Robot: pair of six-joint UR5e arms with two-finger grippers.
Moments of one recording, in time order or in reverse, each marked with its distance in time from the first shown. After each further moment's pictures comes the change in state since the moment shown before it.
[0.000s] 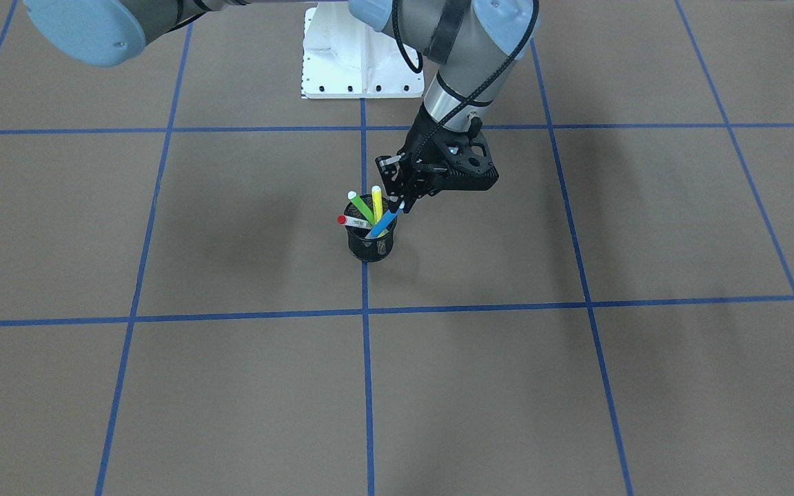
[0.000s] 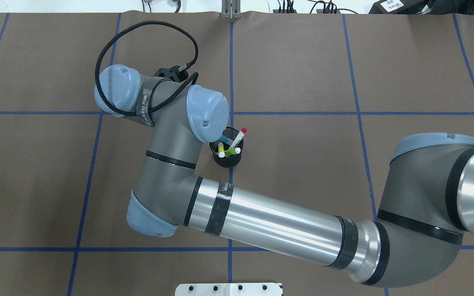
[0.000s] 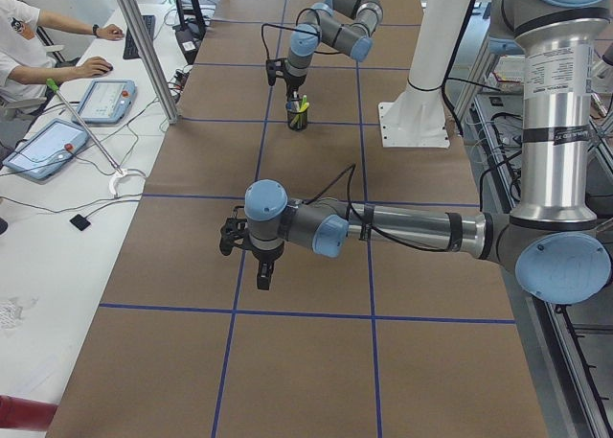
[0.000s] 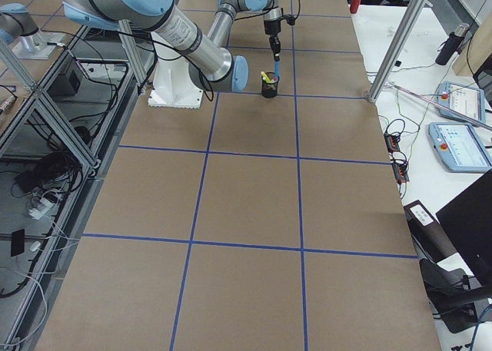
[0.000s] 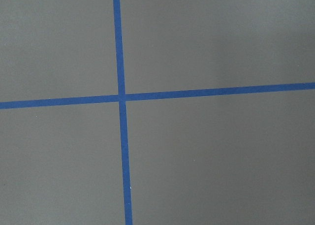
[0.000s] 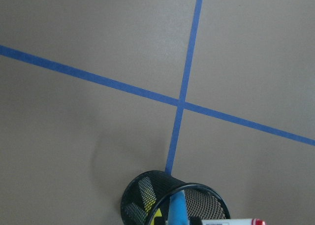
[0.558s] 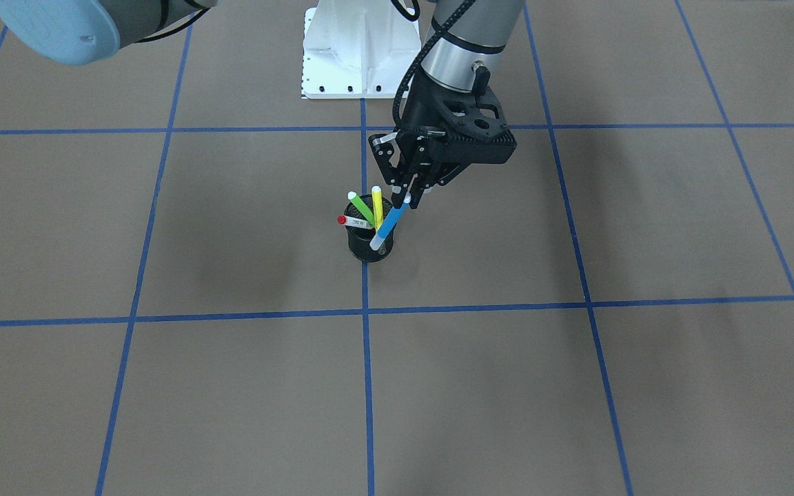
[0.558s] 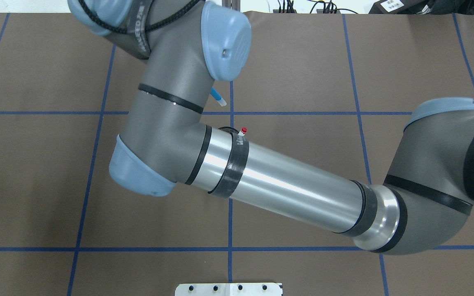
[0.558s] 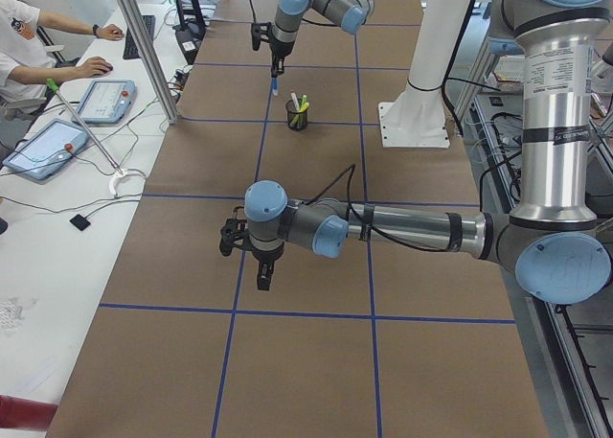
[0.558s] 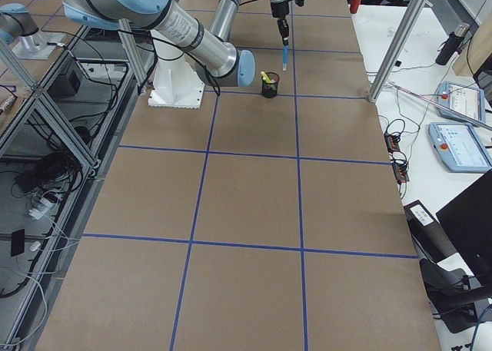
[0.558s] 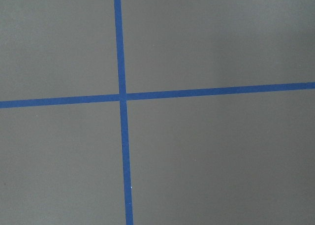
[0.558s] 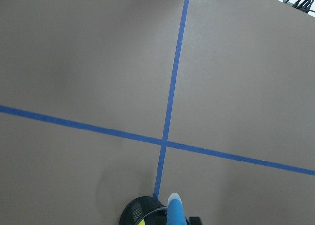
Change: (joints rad) left arm 0.000 0.000 0.001 0.000 0.000 -0.001; right arm 0.117 0.030 0.090 -0.012 0.025 -0.010
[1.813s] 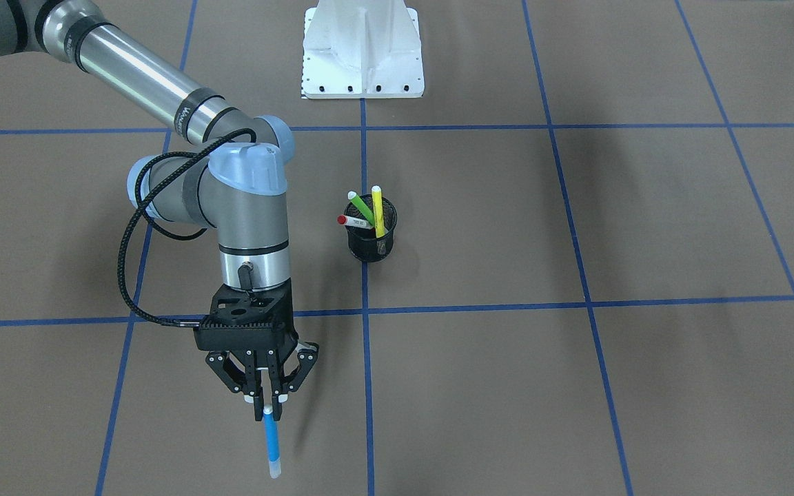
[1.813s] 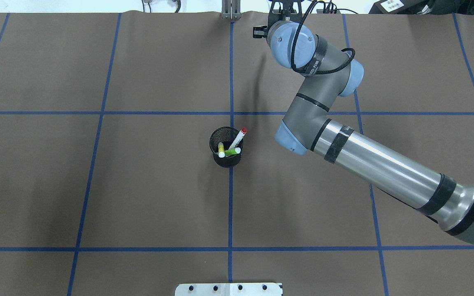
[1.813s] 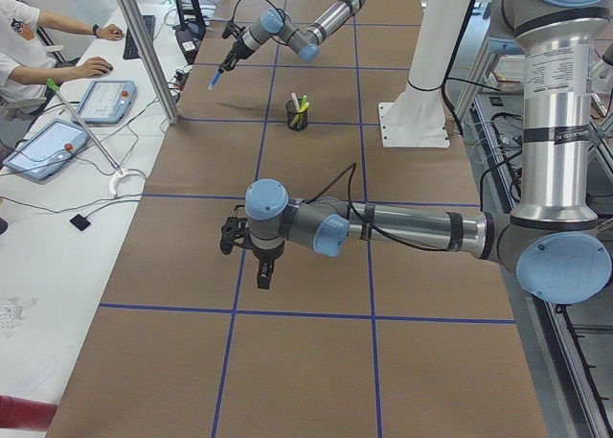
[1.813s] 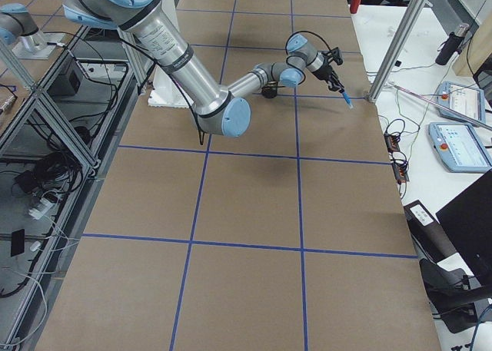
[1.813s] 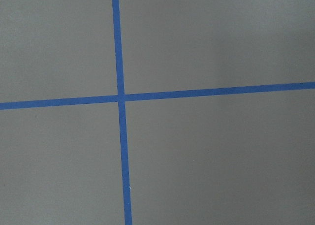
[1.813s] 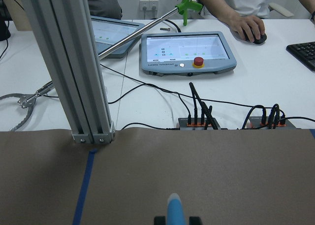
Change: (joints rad) left arm 0.000 0.003 -0.007 -0.002 0.000 0.003; right arm 0.122 -0.428 -0.227 1.100 -0.327 0.136
